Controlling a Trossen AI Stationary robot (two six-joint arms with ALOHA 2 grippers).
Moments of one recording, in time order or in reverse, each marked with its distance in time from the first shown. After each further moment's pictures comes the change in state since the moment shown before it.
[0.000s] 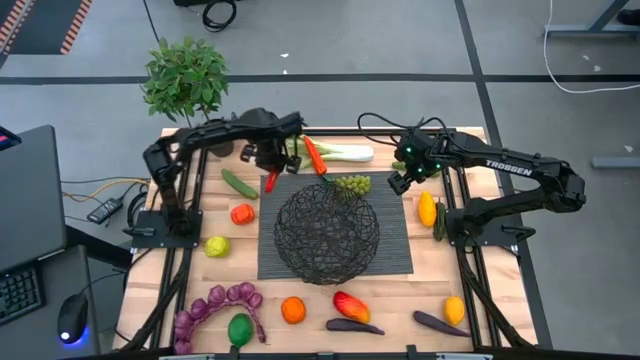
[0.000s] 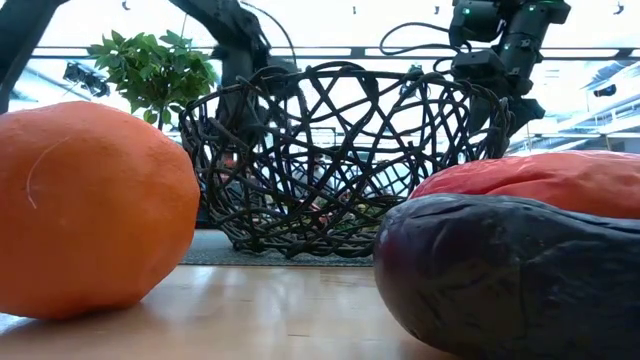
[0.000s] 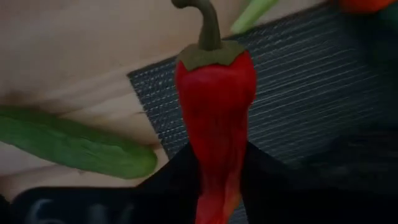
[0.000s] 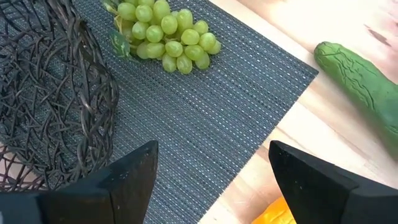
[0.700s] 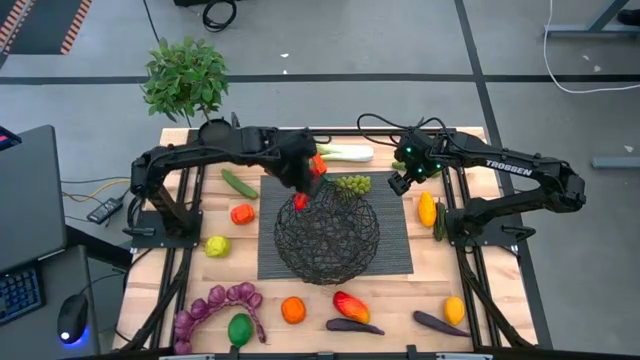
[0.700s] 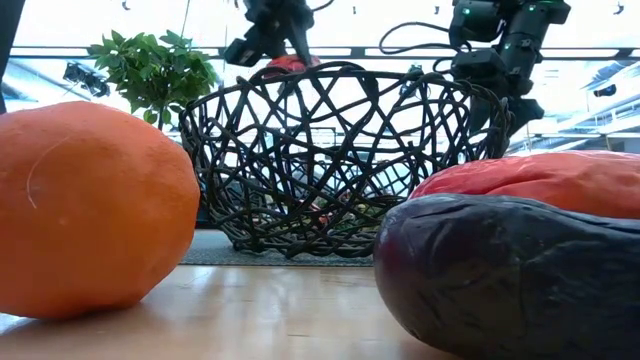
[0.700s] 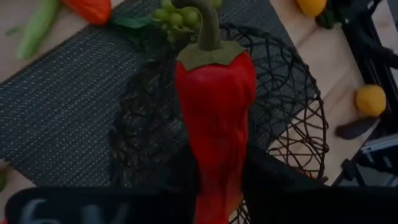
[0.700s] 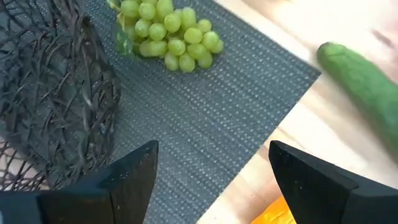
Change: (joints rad) left arm -0.354 -0.121 0.220 0.123 0.017 -0.053; right arm 0.001 0.000 0.000 -0.004 -0.019 -0.010
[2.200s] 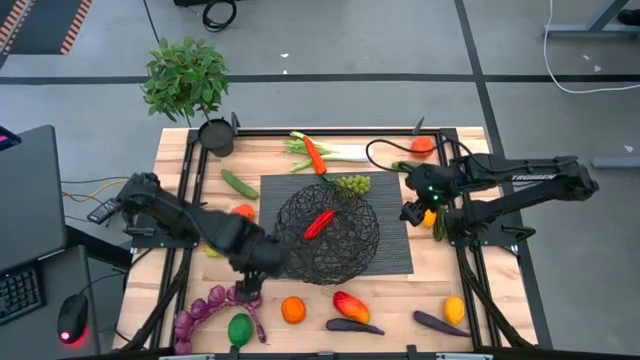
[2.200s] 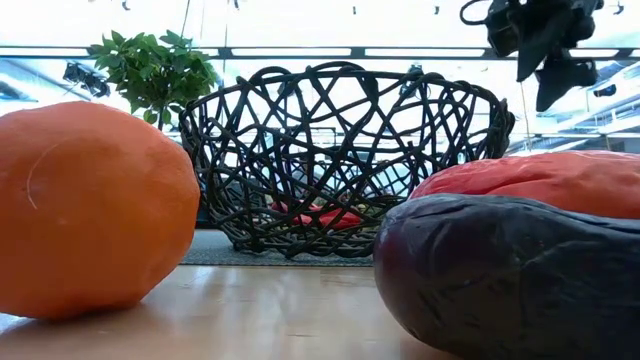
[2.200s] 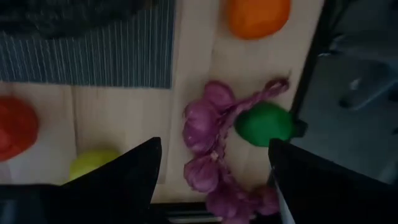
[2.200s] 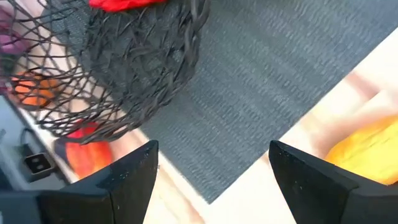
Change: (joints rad) left arm -0.639 -0.023 -0.042 -0.384 0.064 0.210; right arm 0.455 -0.163 0.000 -0.084 0.018 0.421
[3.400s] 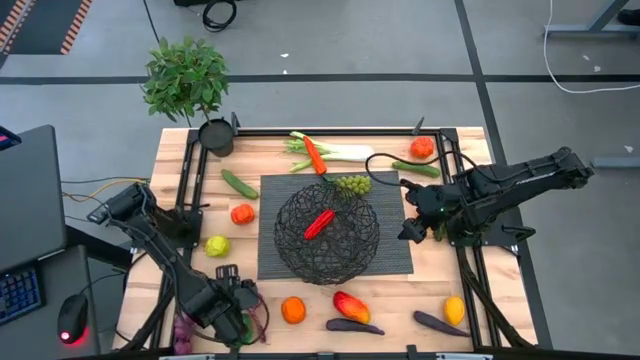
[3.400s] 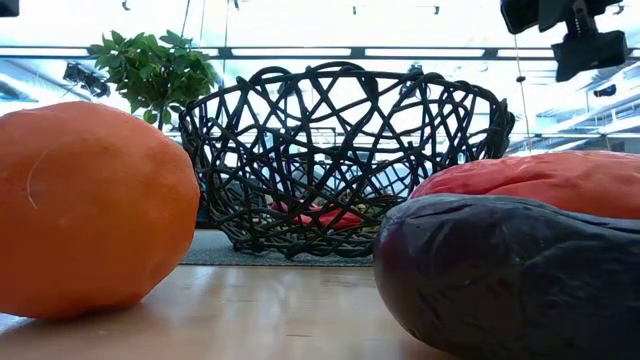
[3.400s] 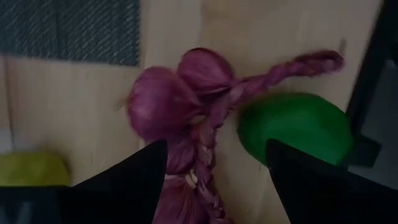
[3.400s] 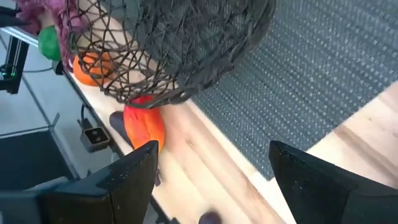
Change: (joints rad) left arm -0.400 0.019 -0.366 0.368 -0.264 -0.375; right arm 0.242 0.000 0.000 0.117 0.029 0.229
